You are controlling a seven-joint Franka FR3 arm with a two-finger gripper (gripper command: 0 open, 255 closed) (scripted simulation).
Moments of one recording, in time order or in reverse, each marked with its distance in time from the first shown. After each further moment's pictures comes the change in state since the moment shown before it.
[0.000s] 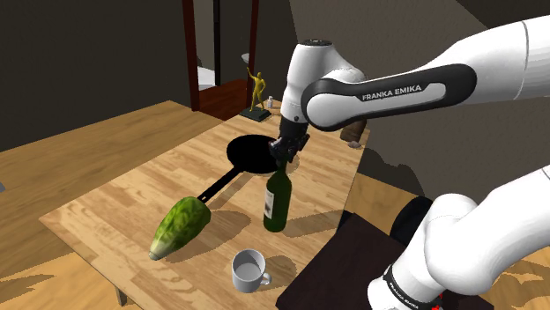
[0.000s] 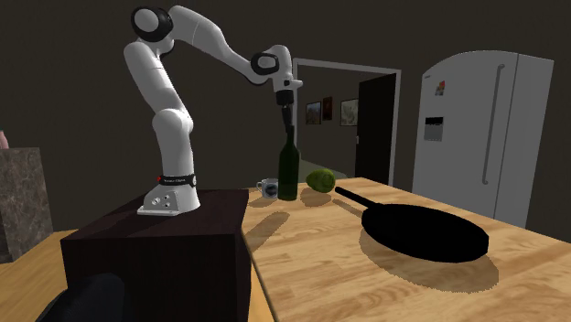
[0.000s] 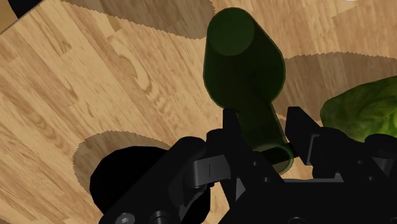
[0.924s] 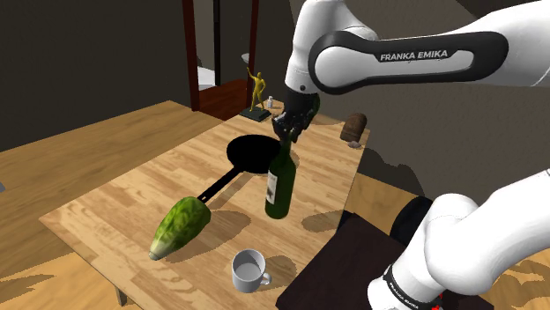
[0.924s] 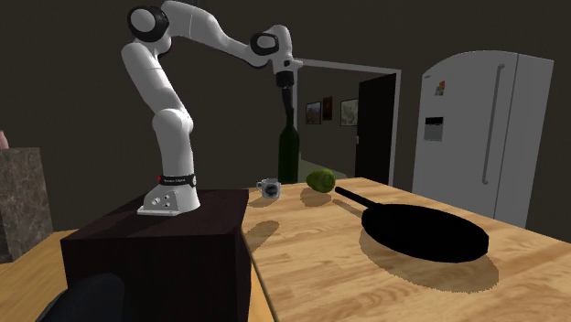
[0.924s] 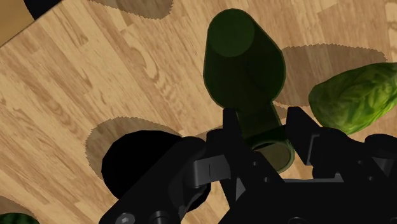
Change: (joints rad) arm 0.001 -0.031 -0.002 0.165 0.008 -0.195 -0.018
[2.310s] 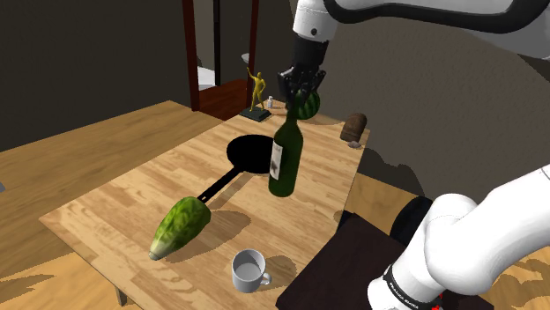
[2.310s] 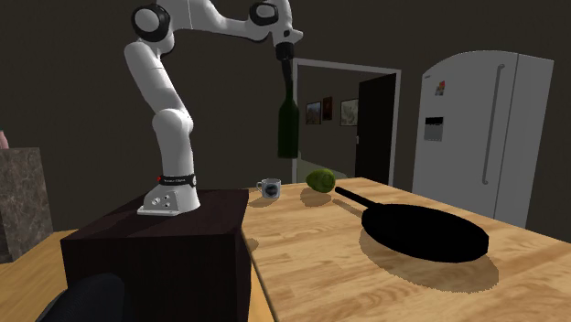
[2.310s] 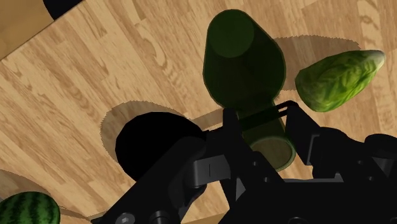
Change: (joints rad) arm -0.001 0.035 0.002 0.312 0.003 -0.277 -0.018
